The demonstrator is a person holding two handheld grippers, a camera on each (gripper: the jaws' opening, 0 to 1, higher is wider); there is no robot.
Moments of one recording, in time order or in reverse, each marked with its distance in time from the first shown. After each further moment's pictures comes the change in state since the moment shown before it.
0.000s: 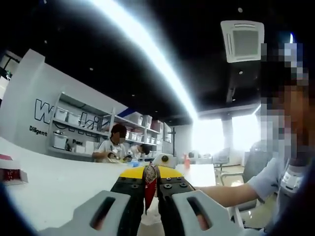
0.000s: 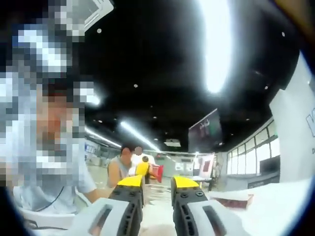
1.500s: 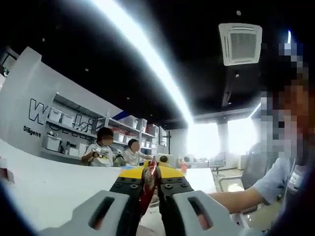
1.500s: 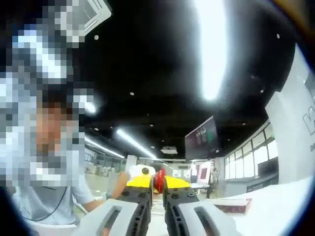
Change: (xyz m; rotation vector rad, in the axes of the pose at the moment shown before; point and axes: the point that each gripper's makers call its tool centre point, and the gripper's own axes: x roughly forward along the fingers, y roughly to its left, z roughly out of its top) left arm 0.051 -0.009 -0.011 -0.008 -0.039 -0.042; right arm -0.006 0.001 0.027 0.023 -0.081 -0.043
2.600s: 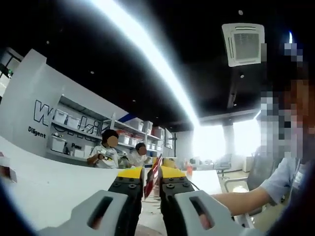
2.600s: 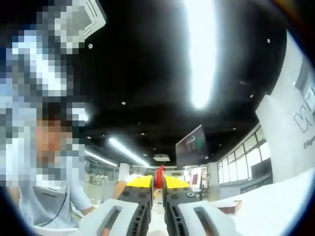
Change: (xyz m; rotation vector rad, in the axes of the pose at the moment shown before) left arm 0.000 0.013 -0.001 0.002 -0.019 0.050; right arm -0.051 -0.024 0.030 0.025 -0.072 -0.084
